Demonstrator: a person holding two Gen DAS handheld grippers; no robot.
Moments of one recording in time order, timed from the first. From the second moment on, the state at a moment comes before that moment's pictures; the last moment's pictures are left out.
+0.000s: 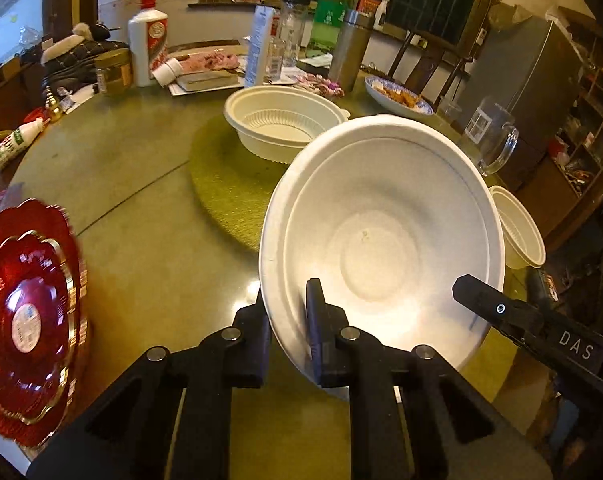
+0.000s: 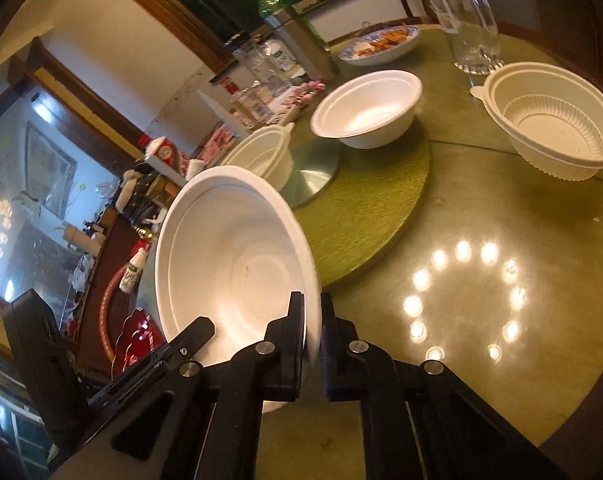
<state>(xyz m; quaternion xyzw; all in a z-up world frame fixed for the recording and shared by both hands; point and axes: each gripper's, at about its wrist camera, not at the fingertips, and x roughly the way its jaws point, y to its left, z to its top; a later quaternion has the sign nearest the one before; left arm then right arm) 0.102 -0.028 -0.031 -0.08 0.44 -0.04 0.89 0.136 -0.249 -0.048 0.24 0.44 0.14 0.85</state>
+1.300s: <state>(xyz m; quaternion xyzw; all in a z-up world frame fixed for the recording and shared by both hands) -0.017 0.174 0.016 -0.19 0.33 0.10 0.92 0.074 -0.026 0.009 0.14 0.41 0.33 0.84</state>
